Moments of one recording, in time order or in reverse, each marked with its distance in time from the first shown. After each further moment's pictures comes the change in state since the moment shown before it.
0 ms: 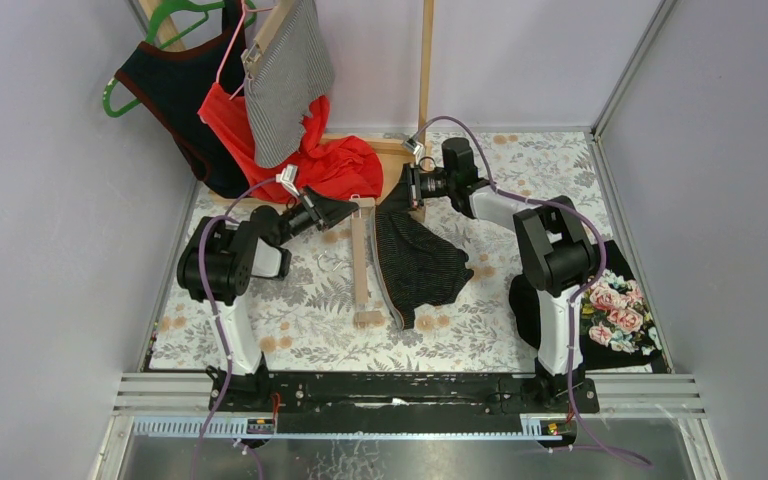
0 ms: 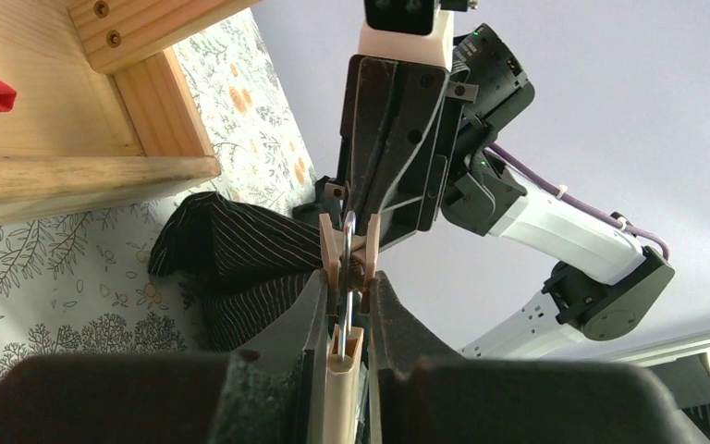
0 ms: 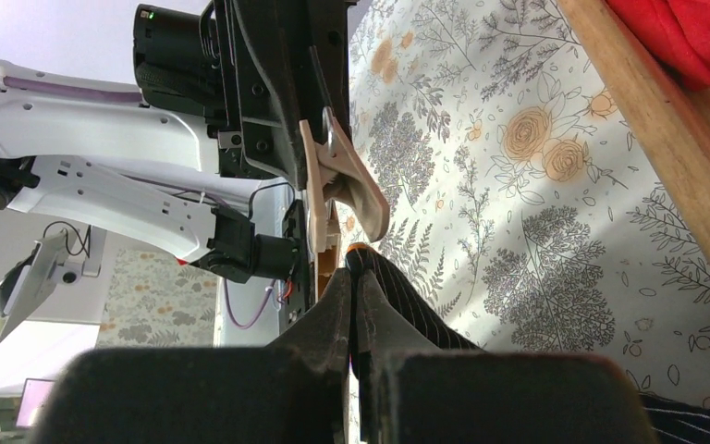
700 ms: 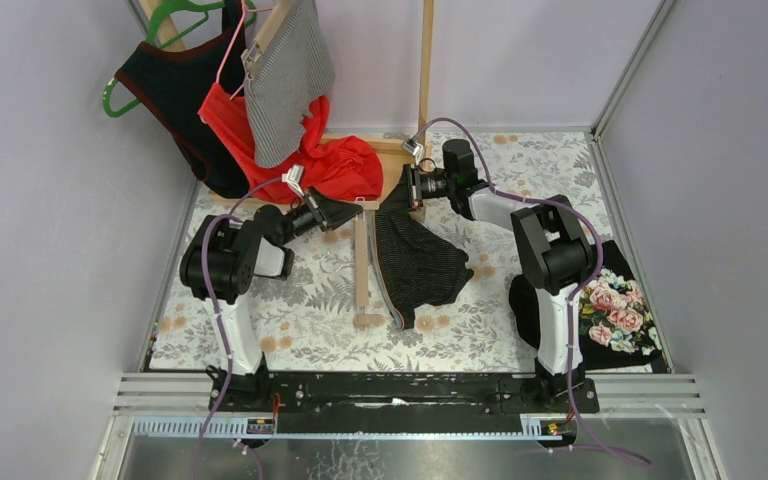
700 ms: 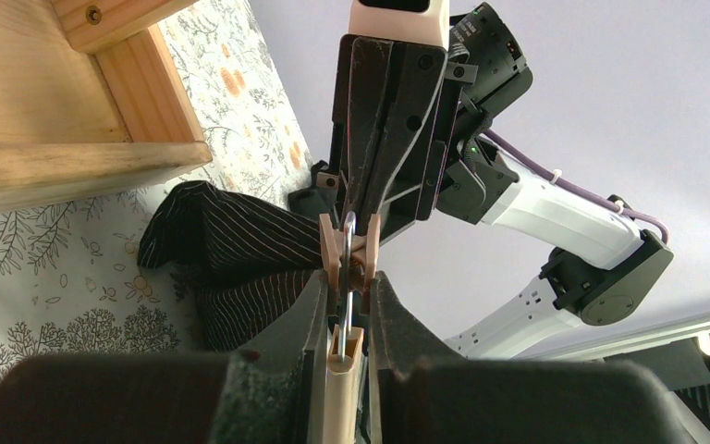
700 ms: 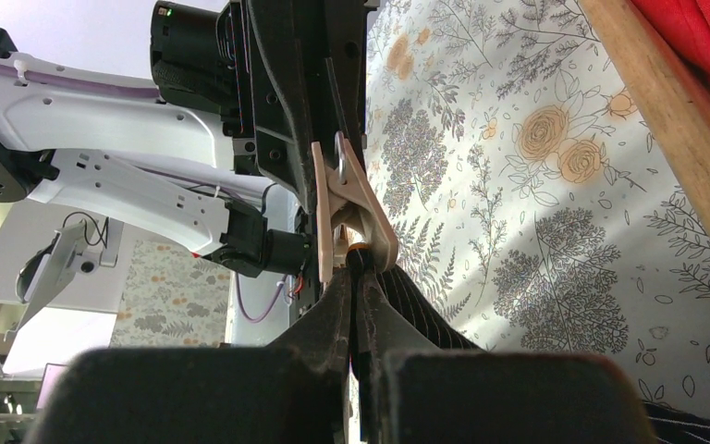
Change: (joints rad) left arm -0.026 0.014 0.014 0.000 0.023 -0.001; right arm -0.002 0.027 -0.010 0.090 -0.042 0.065
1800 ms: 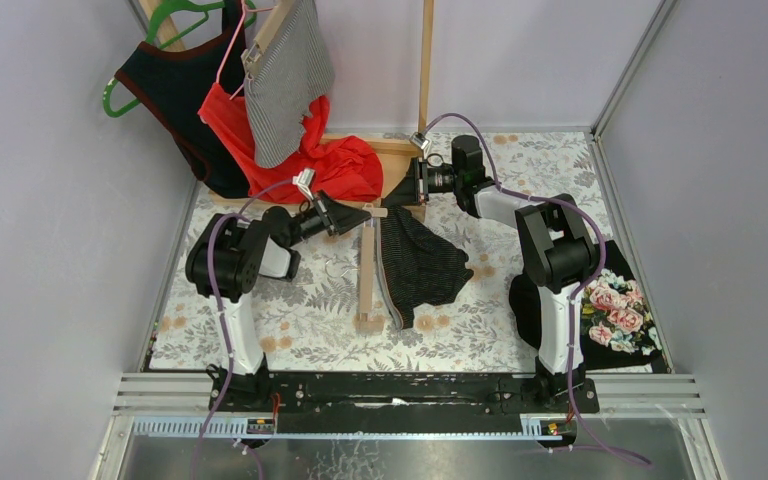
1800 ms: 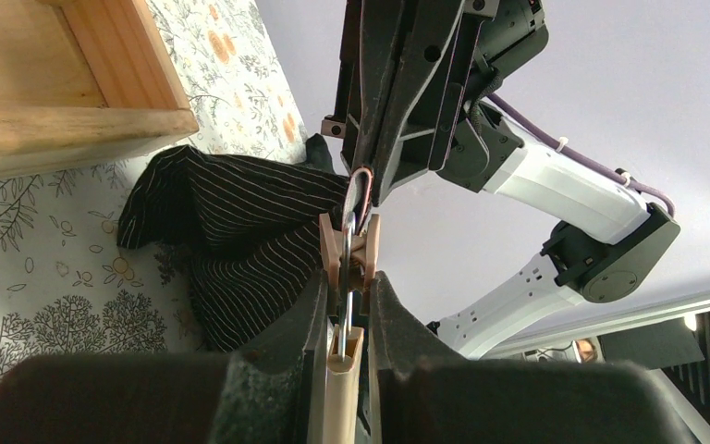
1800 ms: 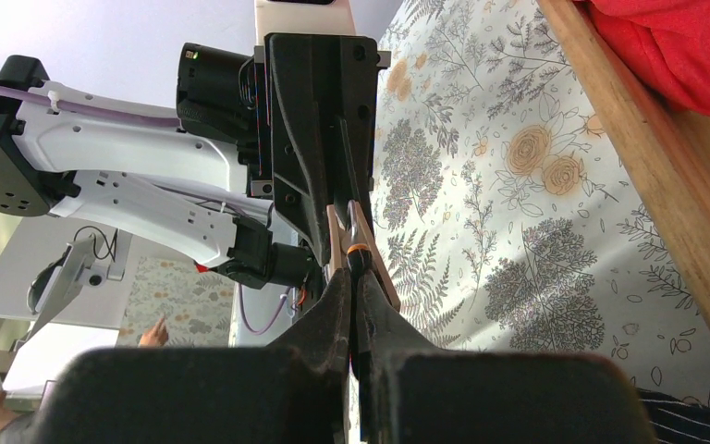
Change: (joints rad) left arm -0.045 0.023 0.003 0.000 0.028 0.000; right arm -0.041 0.002 0.000 0.069 -0.008 0.059
